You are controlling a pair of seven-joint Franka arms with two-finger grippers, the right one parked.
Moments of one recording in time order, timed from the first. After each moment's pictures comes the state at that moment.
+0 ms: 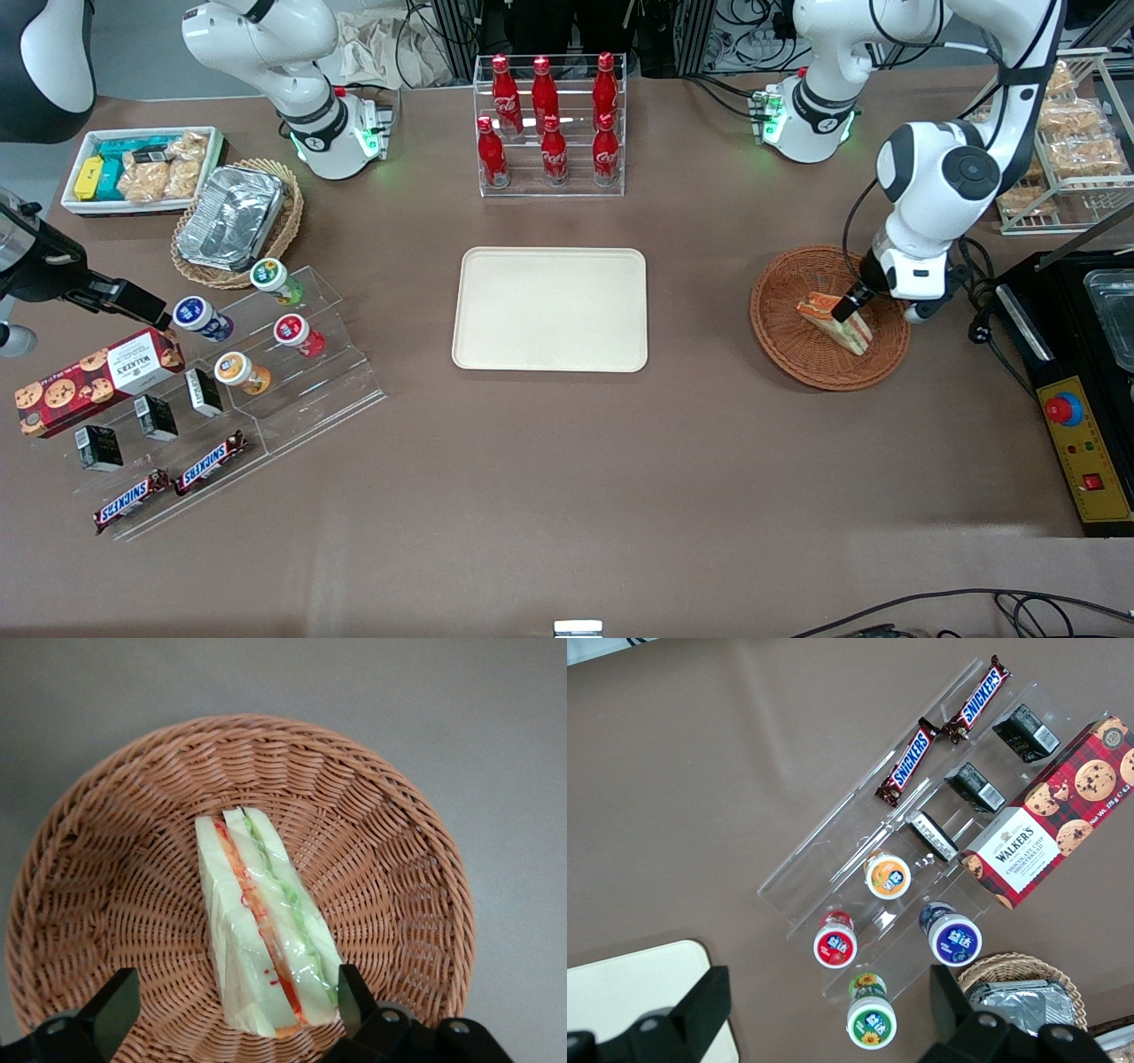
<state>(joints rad) -0.08 -0.04 0.01 -2.59 0.00 2.64 -0.80</state>
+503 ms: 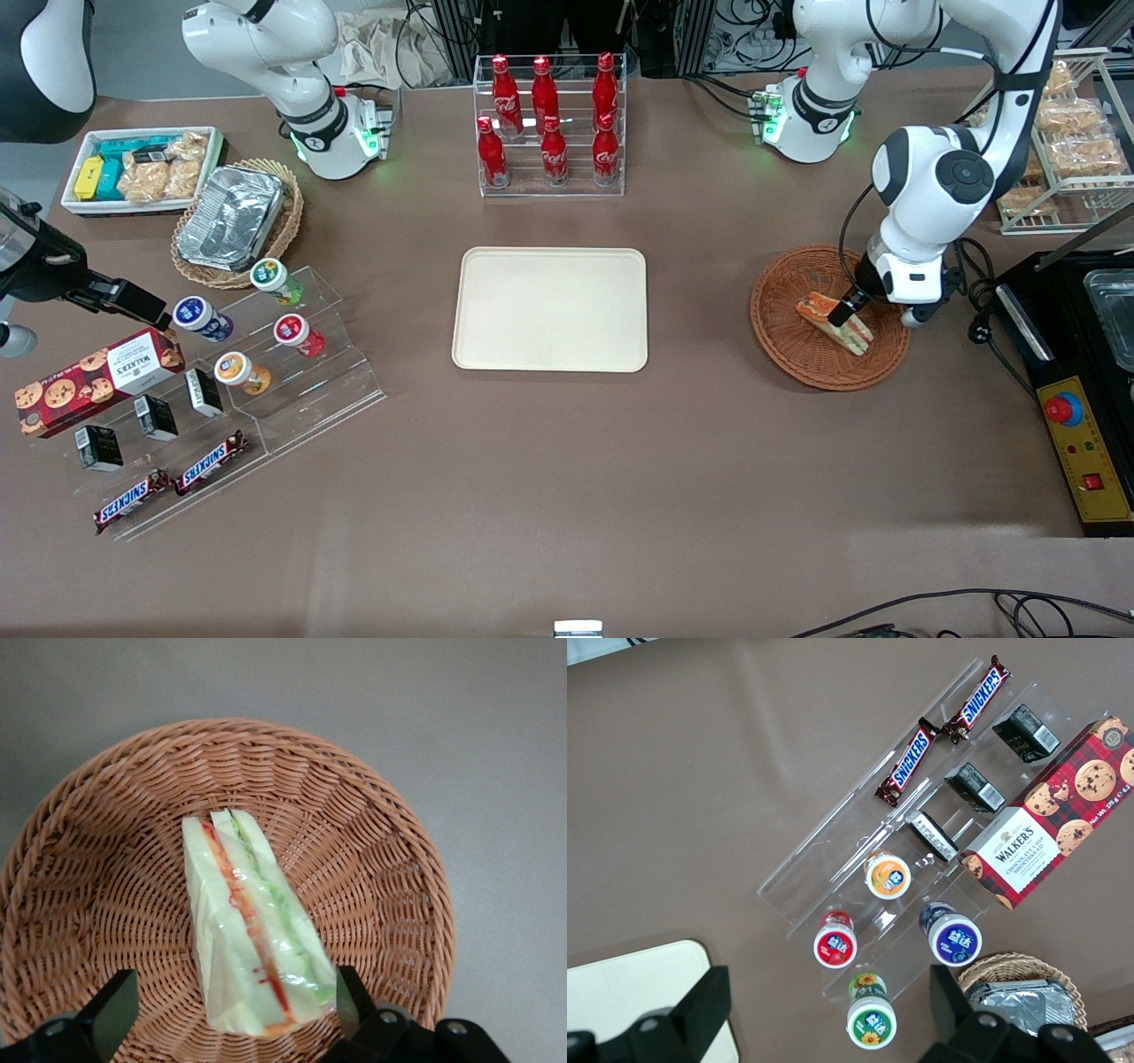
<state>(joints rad) -0.09 -0.04 0.01 -2.56 0.00 2.62 -0.83</state>
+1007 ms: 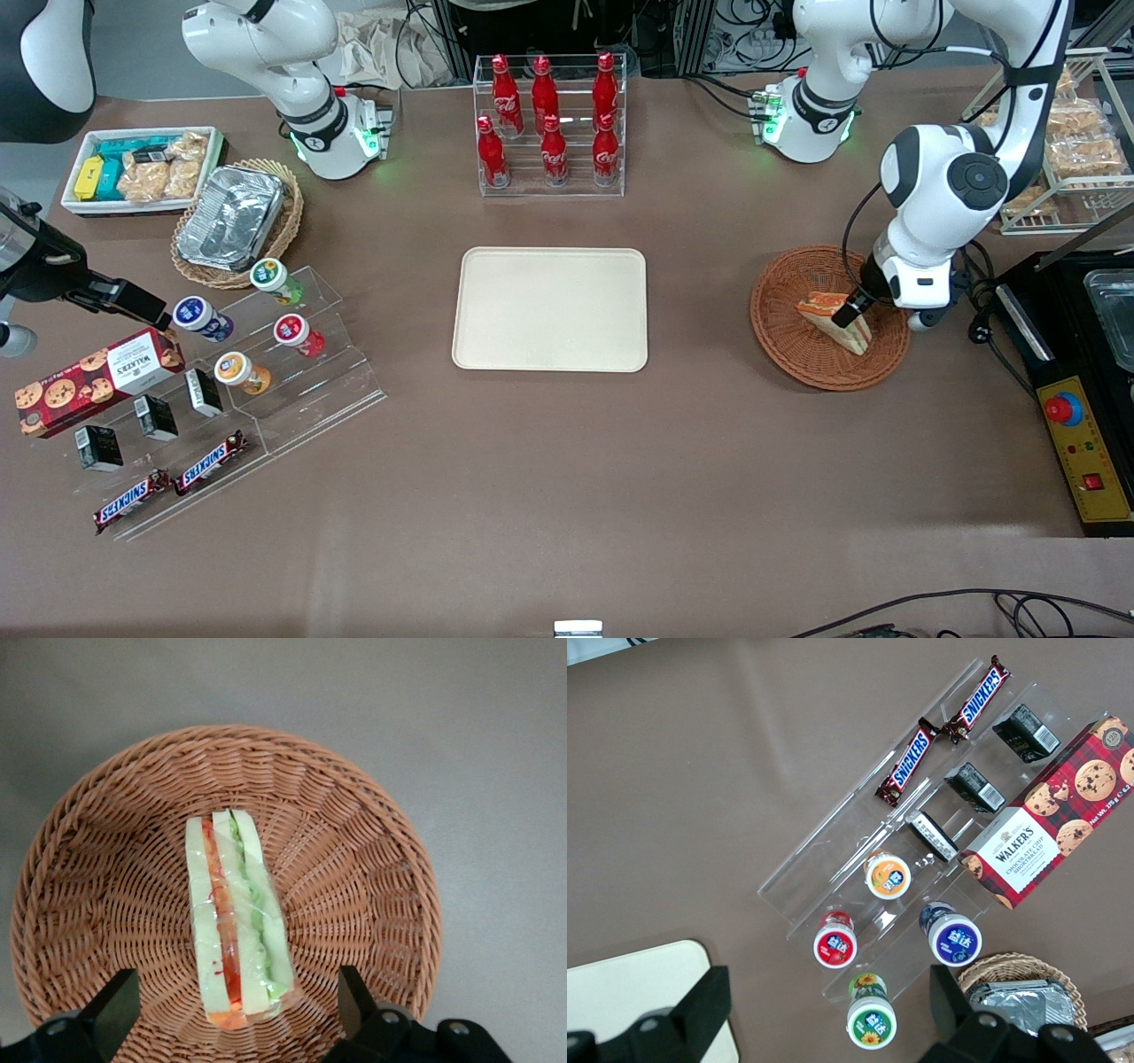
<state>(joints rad) -0.09 -0.04 0.01 -2.51 0.00 2.53 -0.85</state>
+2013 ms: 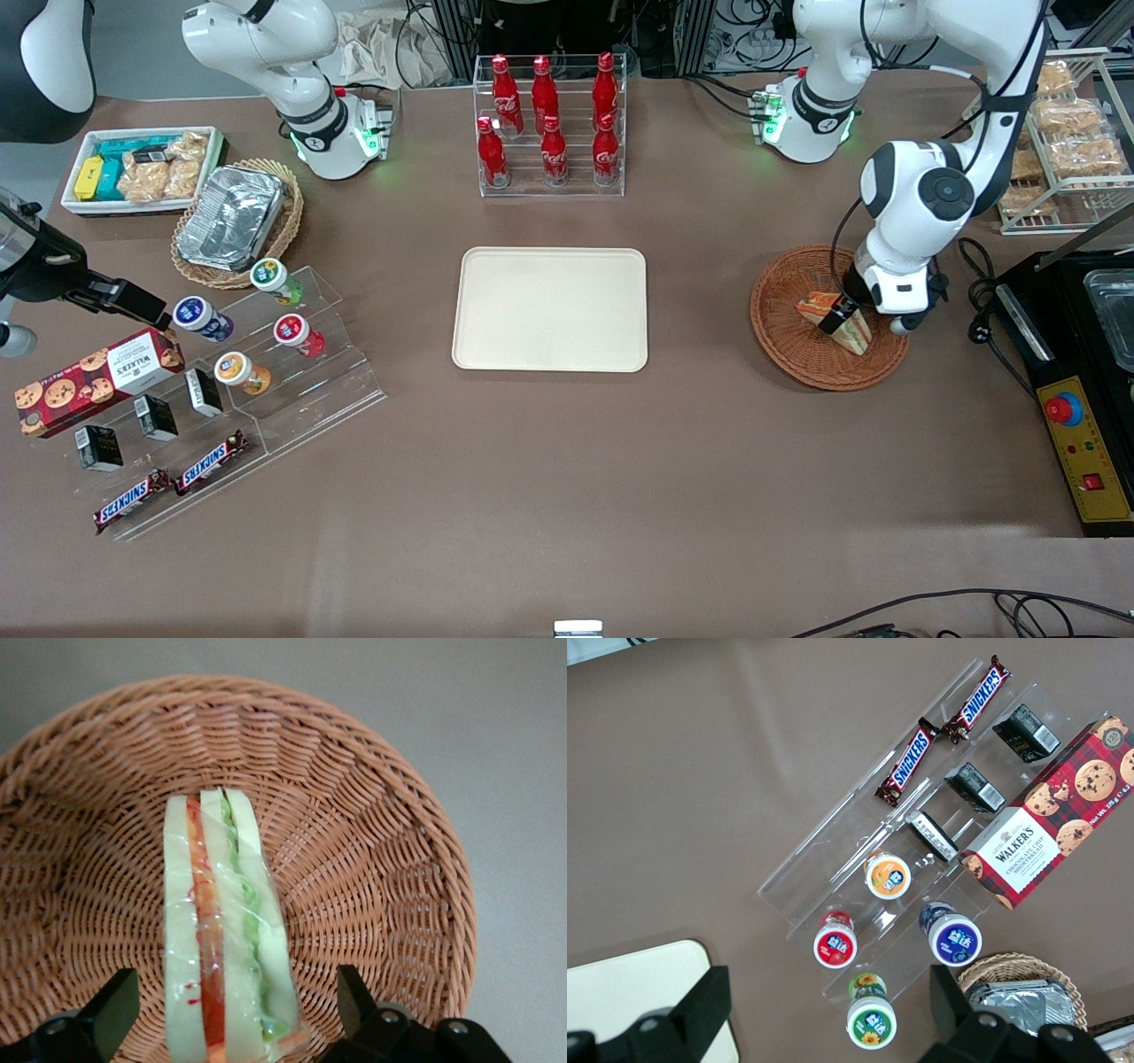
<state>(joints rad) -0.12 0.05 0.01 -2.57 0.00 2.70 -0.92</state>
